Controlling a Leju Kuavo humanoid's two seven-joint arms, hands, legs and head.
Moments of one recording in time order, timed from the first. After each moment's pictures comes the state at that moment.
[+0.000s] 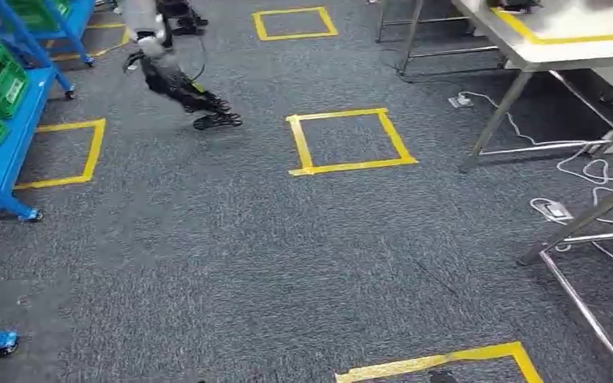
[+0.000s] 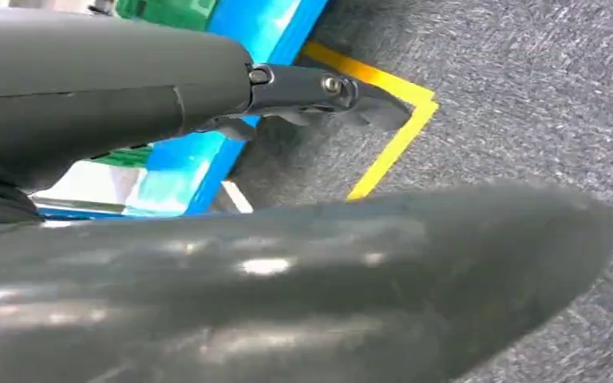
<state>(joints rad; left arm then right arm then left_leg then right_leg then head) -0.06 -0.11 -0.33 -0.18 -0.50 0.29 0.40 -0.10 0.23 -1.05 -0.20 1.32 -0.36 0.09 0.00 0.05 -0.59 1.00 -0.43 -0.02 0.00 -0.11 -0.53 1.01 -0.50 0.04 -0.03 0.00</state>
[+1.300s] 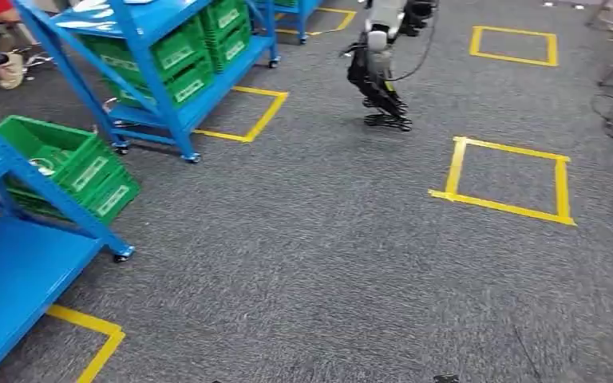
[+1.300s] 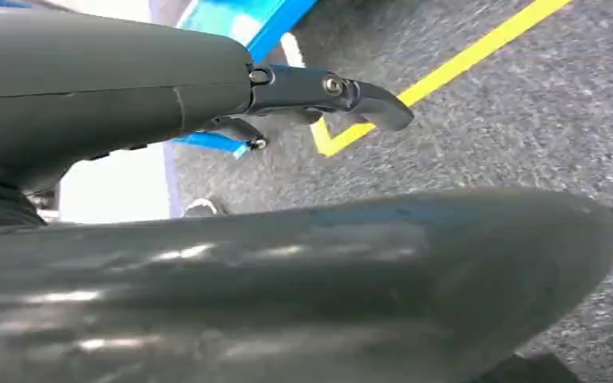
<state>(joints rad) -0.05 -0.14 -0.33 -0.18 -0.52 0.29 0.42 -0.10 0.22 -1.05 -0.20 1.28 -0.36 0.08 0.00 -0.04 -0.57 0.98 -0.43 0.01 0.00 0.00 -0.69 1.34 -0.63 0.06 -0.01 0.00</state>
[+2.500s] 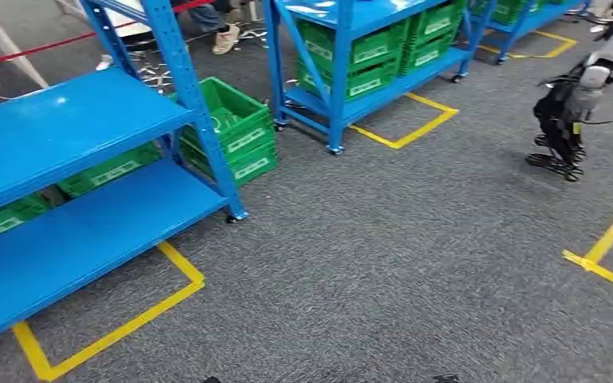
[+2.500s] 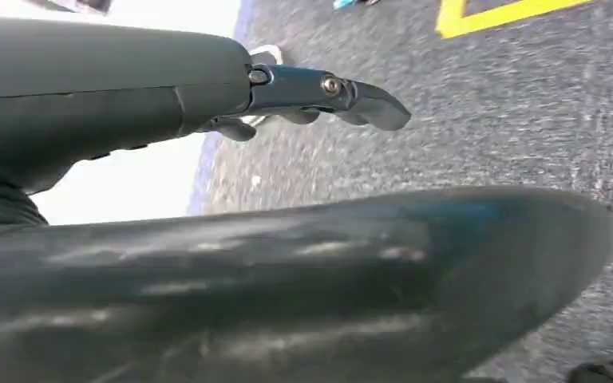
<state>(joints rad) -0.06 -0.16 -0.29 -0.18 -0.47 0.37 0.37 -0.10 0.22 -1.05 -0.20 1.30 -0.37 0.10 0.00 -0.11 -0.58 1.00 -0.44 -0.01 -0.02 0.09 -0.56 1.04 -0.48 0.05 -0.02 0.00</state>
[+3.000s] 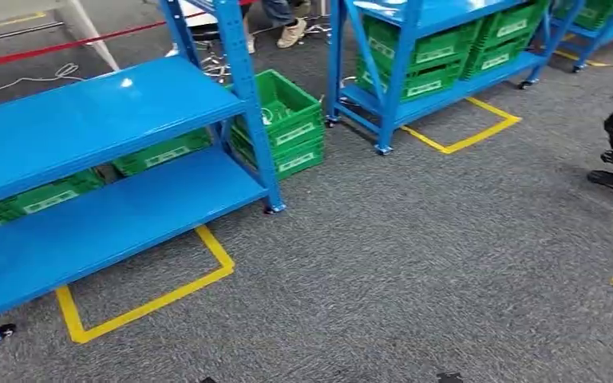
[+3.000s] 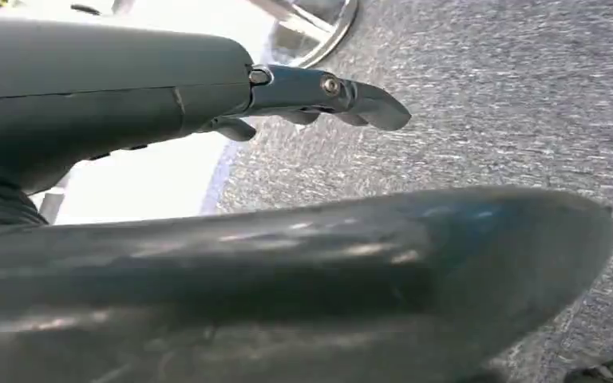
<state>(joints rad) -0.05 -0.15 -0.27 -0.18 -0.48 0.37 0.37 -0.10 0.22 -1.05 -0.20 1.29 -0.37 0.09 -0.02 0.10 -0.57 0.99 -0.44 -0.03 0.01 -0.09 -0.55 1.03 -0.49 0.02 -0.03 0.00</state>
